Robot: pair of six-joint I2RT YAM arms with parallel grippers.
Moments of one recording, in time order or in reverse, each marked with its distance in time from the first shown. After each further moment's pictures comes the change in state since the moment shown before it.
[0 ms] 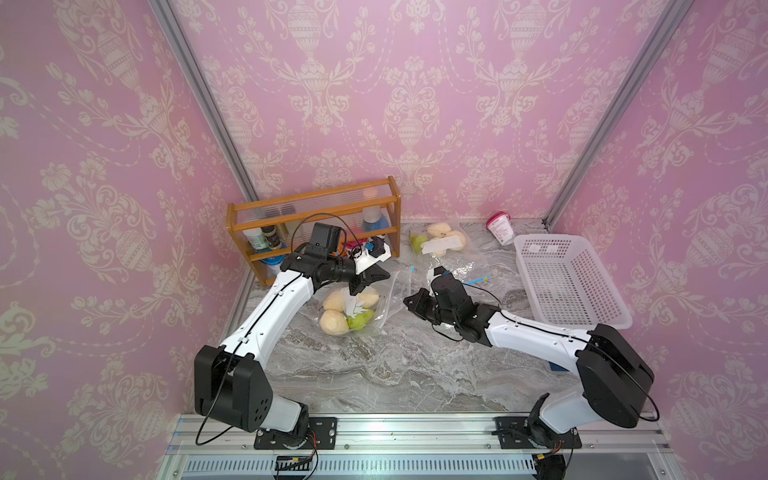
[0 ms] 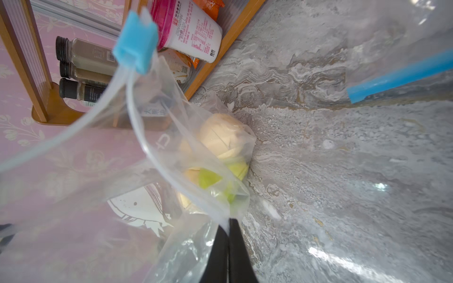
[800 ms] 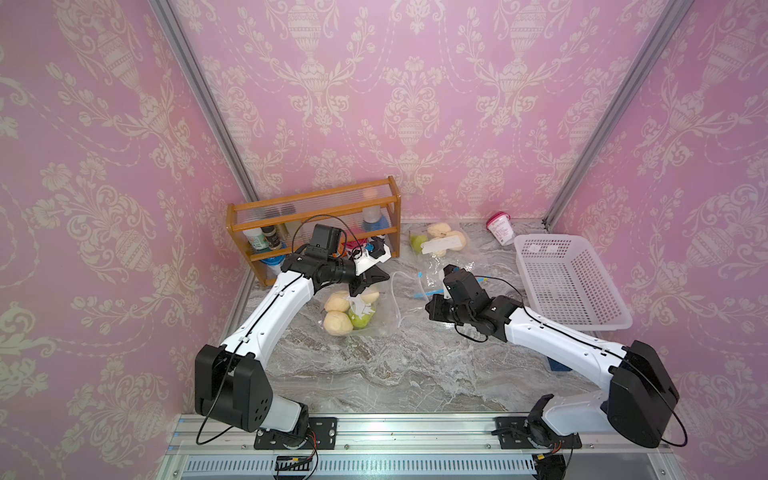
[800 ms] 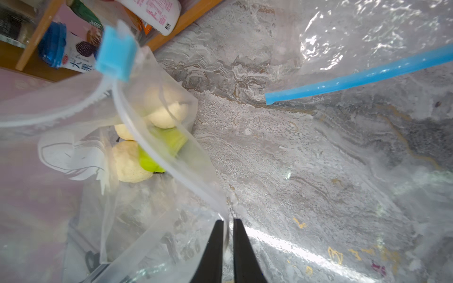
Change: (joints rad) left arm -0.014 0.000 -0.015 0.006 -0.002 -0.007; right arm -0.070 -0.145 0.062 -0.382 0.000 -0.347
